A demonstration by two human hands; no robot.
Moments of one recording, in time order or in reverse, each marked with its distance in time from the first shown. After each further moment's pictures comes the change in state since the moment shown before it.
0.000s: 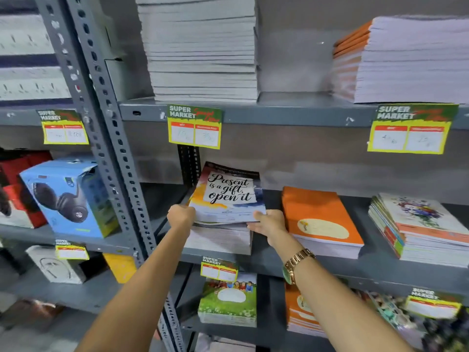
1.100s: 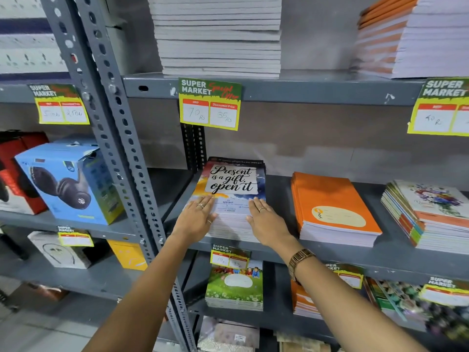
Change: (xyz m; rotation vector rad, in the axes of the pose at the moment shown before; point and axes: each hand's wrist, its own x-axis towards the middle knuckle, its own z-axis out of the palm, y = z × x) left_hand 0.034 -0.060 -0.007 0.970 -0.419 0.905; right_hand 0.006 0.038 0.019 -1.482 -0.161 -0.622
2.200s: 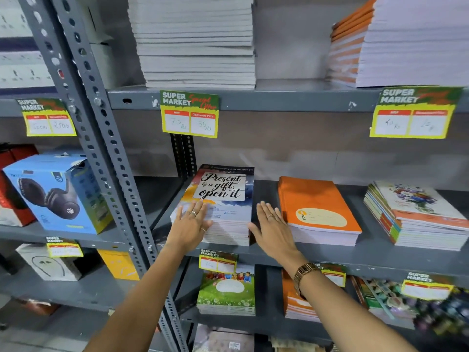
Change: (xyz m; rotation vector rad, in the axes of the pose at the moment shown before) left_hand -0.007 0.025 0.002 0.076 0.045 -0.038; right_hand -0.033 0.038 0.006 0.026 0.246 0.048
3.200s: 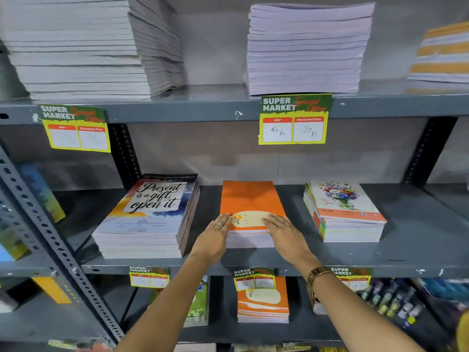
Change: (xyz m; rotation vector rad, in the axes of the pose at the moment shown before) left_hand 0.048 0.211 0.046 -0.130 -0.065 0.247; right_hand -0.053 0.195 -0.047 -0.096 -0.012 0.035
